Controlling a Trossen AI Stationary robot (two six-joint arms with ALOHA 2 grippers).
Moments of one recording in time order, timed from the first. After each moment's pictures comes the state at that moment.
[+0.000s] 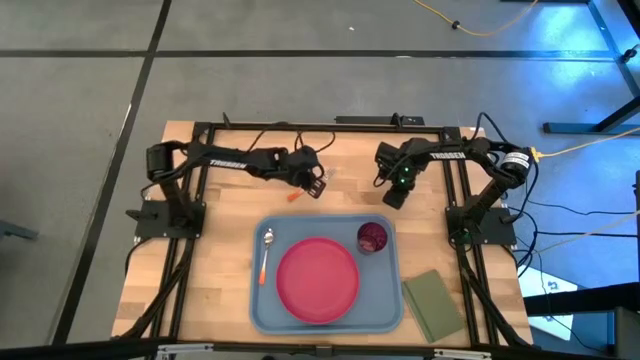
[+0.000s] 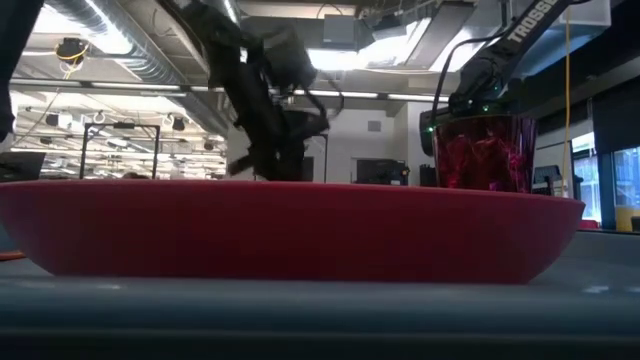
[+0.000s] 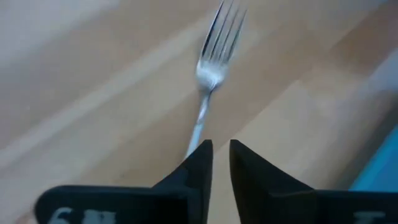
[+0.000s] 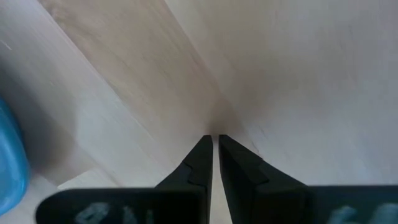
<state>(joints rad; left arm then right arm) 0.29 1.77 1.10 -0.29 -0.07 -0.64 -0.55 1.66 0.86 -0.86 -0.14 0.02</state>
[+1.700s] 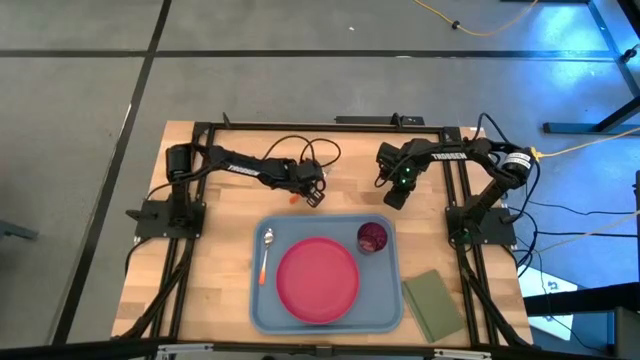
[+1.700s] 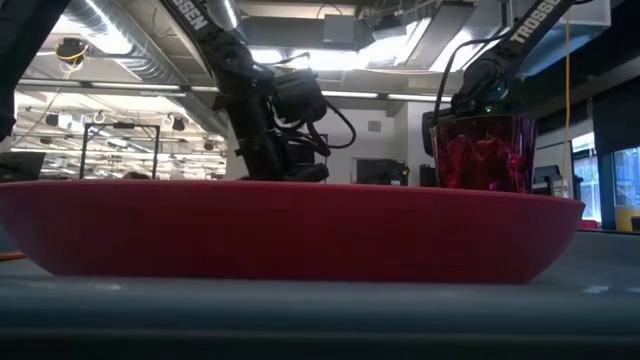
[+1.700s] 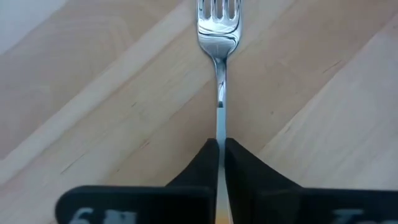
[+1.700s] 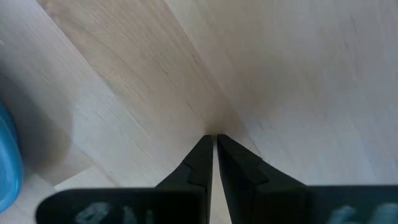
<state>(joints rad) 0.24 1.93 1.10 -0.30 -0.19 -0.55 -0.55 1.66 0.83 -0.83 -0.13 0.02</state>
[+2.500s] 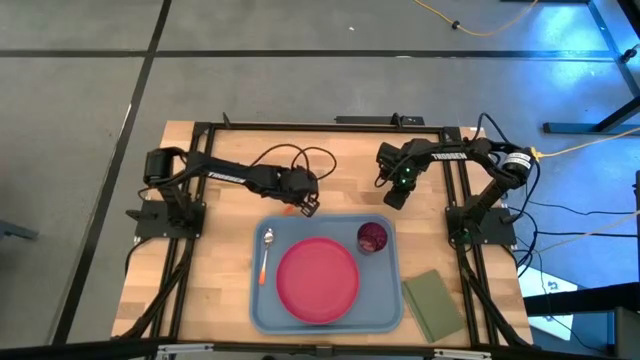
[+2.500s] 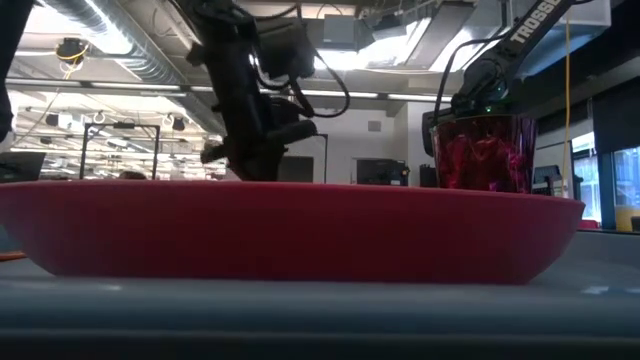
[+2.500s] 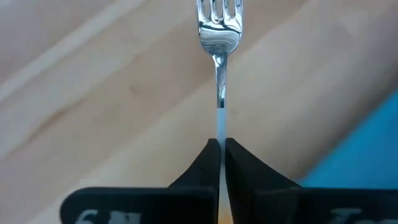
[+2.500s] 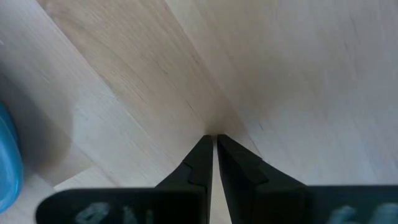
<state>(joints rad) 0.11 1.75 1.09 -0.49 -0.25 -0.77 -0.55 1.66 0.83 -0.83 -0.13 0.02</state>
